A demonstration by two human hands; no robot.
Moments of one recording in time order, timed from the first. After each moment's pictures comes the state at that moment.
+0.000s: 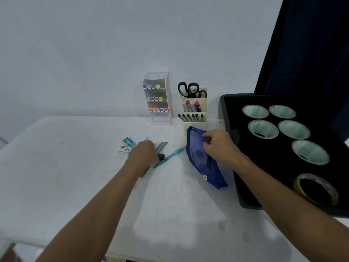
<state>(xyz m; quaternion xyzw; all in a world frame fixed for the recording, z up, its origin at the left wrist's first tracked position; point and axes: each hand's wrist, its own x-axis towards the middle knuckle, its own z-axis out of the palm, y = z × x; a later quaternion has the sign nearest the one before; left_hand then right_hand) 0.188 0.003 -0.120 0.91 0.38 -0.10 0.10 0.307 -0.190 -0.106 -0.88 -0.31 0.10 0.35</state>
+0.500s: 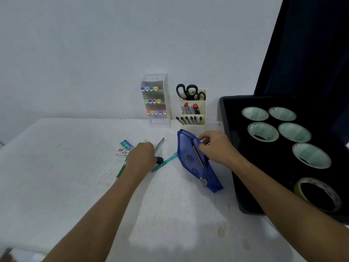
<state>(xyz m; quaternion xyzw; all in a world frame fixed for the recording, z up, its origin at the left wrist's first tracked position) 0.188 -0.007 -0.119 0.93 0.37 -0.03 0.06 0.314 -0.185 -0.105 -0.86 -0.30 0.14 0.39</state>
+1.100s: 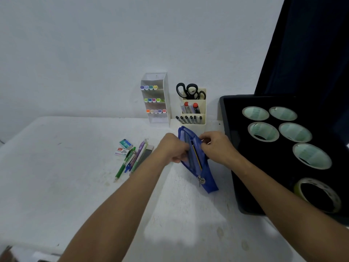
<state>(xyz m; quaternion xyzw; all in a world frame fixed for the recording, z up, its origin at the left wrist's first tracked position) 0.235 -0.061 -0.090 0.77 0.39 -0.02 0.50 0.315 -0.186 -0.108 -0.85 -0.31 0.15 0.40</state>
